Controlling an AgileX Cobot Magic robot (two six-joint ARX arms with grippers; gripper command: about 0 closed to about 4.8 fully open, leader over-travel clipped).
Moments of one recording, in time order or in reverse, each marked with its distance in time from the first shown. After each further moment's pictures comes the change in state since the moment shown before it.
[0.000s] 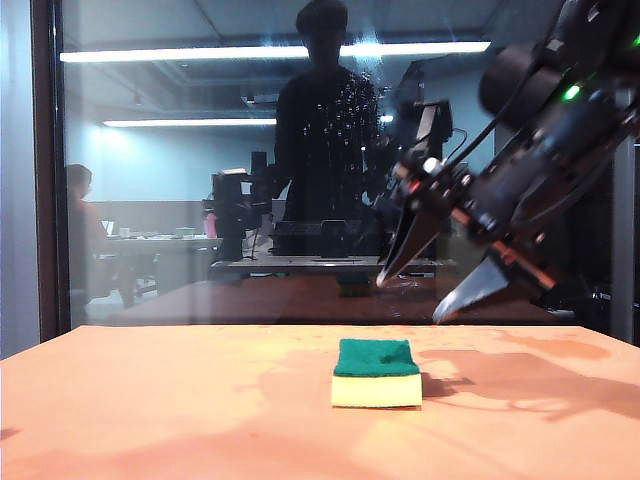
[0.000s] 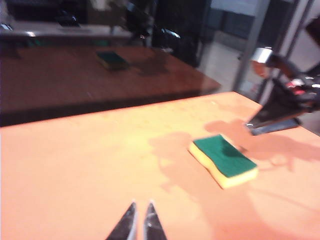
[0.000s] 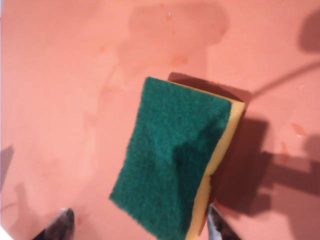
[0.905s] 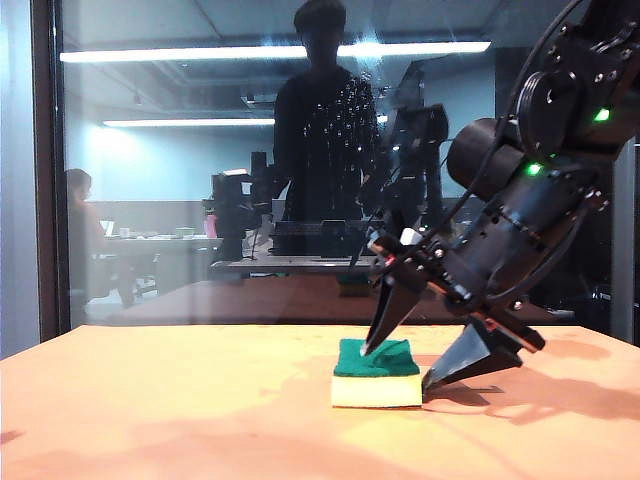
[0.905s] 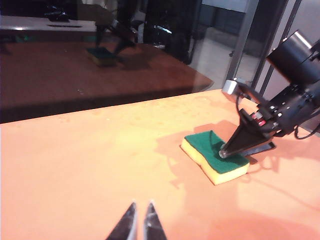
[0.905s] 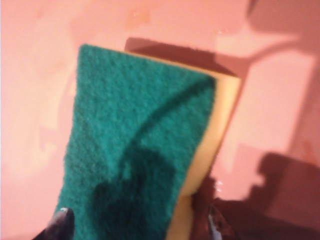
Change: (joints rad) left arm 0.000 0.000 0.000 -0.008 0.023 0.000; right arm 0.043 0.174 0.007 0.092 0.030 0.047
